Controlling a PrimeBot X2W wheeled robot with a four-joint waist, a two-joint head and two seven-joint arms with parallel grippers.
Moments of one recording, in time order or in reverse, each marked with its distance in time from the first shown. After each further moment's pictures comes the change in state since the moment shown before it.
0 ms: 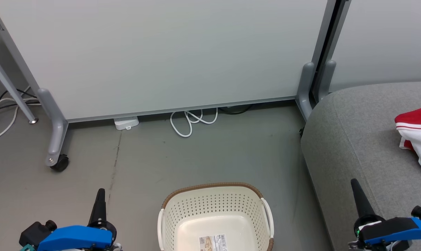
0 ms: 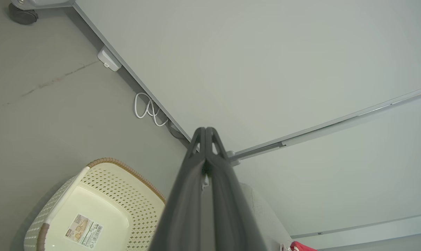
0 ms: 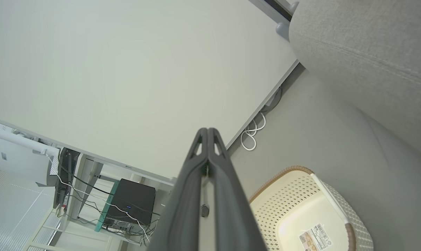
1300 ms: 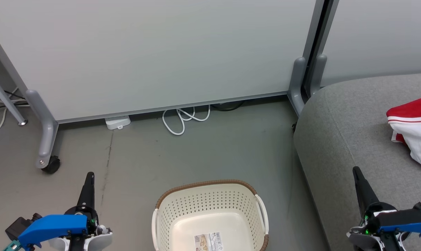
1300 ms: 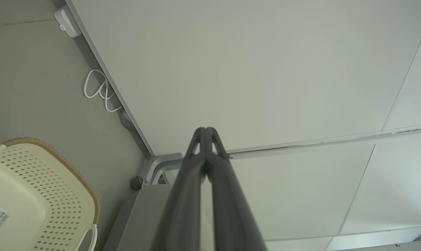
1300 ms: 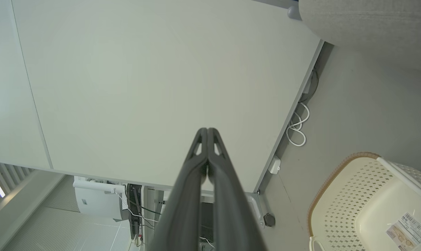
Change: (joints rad) left arm -0.042 -0.009 0.078 -0.062 -0.313 0.000 0.092; right arm -0.054 -0.005 0.000 0.004 0.370 0.000 0.041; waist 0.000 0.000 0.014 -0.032
